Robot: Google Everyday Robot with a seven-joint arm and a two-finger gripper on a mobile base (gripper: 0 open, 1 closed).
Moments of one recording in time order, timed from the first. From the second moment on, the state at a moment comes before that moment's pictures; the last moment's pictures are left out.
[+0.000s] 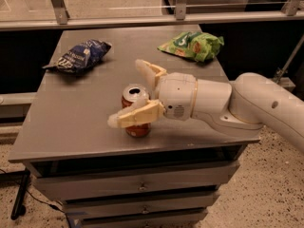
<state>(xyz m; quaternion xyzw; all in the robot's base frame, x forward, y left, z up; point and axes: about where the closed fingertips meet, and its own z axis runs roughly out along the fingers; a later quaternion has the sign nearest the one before) 0.467 0.059 0.942 -0.44 0.54 0.45 0.56</state>
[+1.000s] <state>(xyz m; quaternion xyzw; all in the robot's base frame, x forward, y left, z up) 0.460 0.072 0.903 -0.47 0.56 0.43 0.52</state>
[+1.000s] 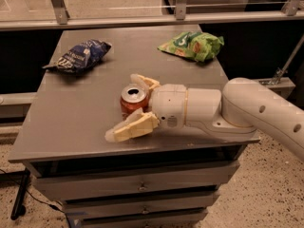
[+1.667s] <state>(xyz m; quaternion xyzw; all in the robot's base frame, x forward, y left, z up) 0.456 0.069 0.877 -0.47 0.59 0.43 0.50</state>
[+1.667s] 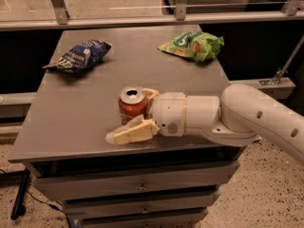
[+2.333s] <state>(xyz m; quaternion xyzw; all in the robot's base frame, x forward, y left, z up) 0.457 0.056 0.867 -0.45 0.61 0.43 0.50</state>
